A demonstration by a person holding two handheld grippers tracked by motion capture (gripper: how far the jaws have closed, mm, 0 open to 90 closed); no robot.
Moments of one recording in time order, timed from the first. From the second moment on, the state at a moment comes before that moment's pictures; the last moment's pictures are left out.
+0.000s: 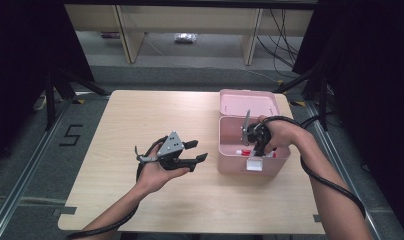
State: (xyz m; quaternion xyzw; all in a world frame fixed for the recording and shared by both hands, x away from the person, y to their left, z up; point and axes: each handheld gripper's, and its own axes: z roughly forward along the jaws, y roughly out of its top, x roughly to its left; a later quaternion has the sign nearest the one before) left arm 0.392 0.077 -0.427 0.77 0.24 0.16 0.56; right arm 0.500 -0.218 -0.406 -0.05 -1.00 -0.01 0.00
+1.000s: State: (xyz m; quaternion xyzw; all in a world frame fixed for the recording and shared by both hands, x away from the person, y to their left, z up) left arm 0.392 0.075 -0.426 0.77 0.24 0.16 0.56; right arm 0.503 -0.219 -0.415 -0.09 -1.00 0.00 0.02
